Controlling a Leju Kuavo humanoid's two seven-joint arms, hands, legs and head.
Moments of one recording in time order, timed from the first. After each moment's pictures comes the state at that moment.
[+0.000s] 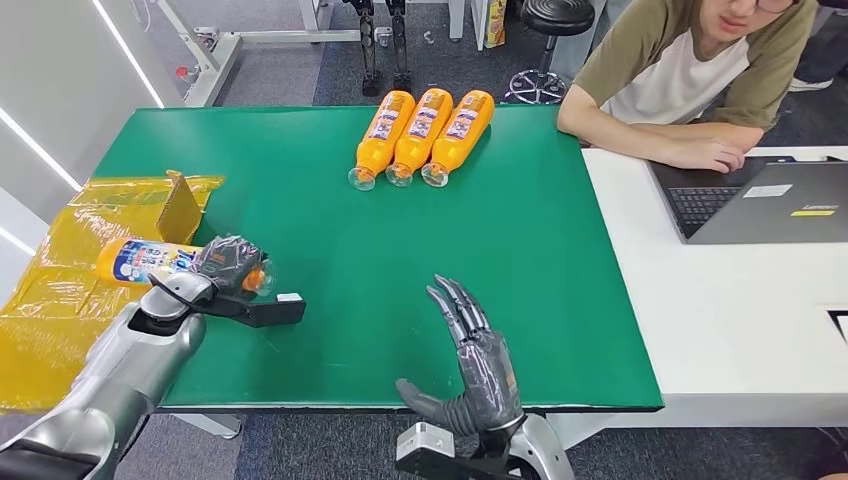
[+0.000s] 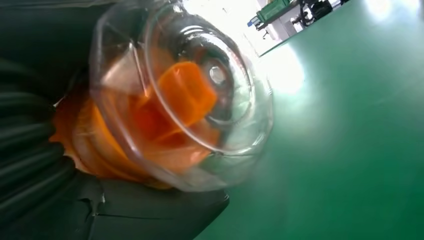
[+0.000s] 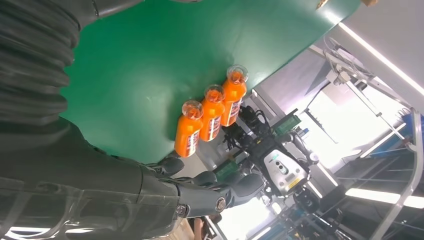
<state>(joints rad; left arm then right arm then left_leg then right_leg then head) -0.70 0.20 -0.47 -0.37 -1.55 0.01 -0.18 -0.03 -0.03 0.64 -1.58 0.92 -0.38 -0.20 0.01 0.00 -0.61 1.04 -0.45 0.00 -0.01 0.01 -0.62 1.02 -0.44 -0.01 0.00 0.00</state>
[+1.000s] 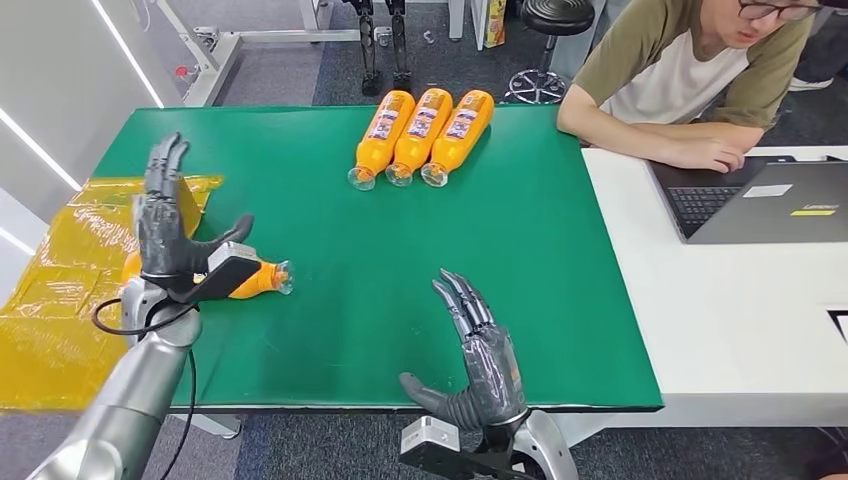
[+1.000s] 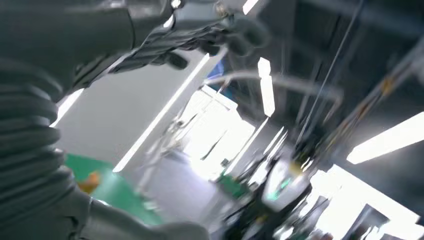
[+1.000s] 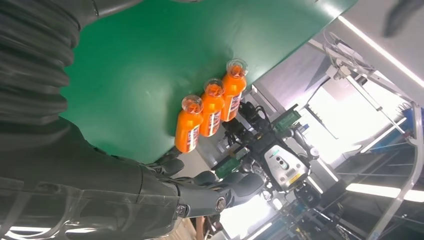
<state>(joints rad) -0.53 0.12 -0.25 -0.73 -0.68 0.63 -0.68 -0.02 -0.01 0.59 -1.60 0.93 -0.35 -0.23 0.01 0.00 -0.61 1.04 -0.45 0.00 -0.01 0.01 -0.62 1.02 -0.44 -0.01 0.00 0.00</state>
